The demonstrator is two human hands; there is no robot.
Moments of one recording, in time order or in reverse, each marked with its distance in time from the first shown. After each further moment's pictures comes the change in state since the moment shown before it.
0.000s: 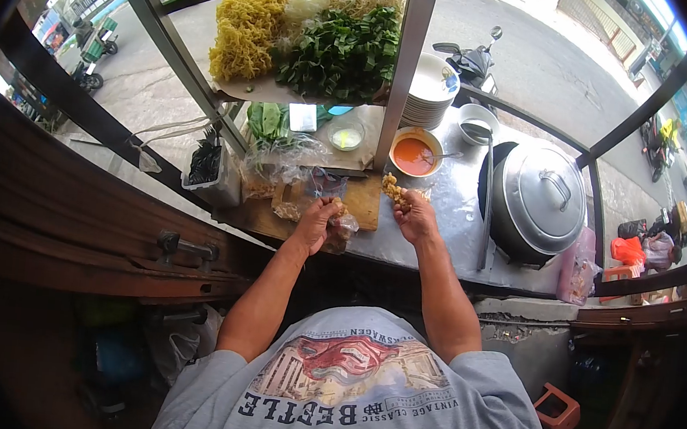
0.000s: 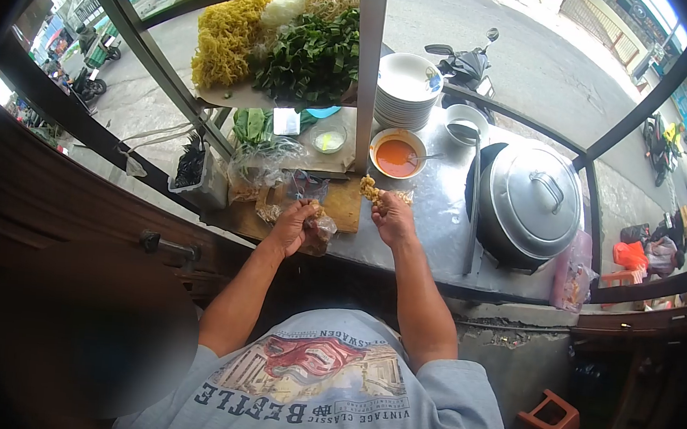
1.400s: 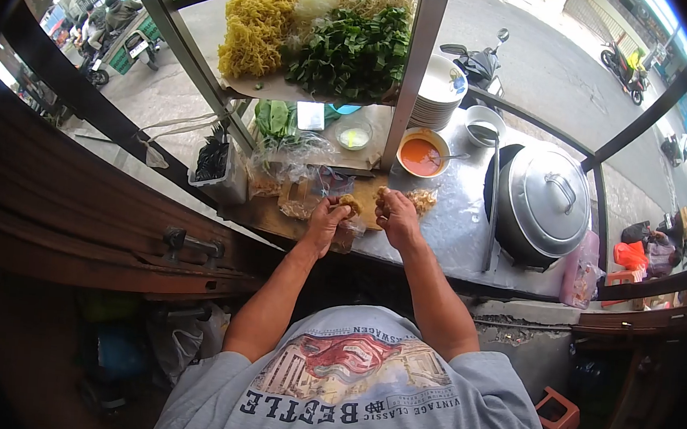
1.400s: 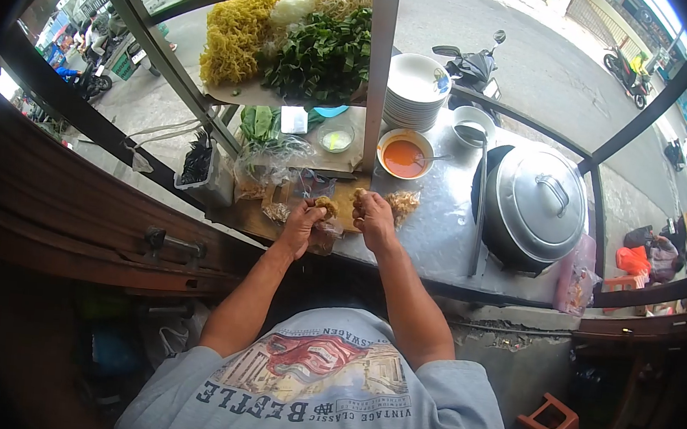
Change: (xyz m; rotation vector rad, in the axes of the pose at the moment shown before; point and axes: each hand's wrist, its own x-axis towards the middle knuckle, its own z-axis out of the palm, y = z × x) left_hand 0.010 -0.024 -0.015 0.068 -0.060 0.197; right_hand -0.011 0.028 0.033 -0.173 -0.177 -0.022
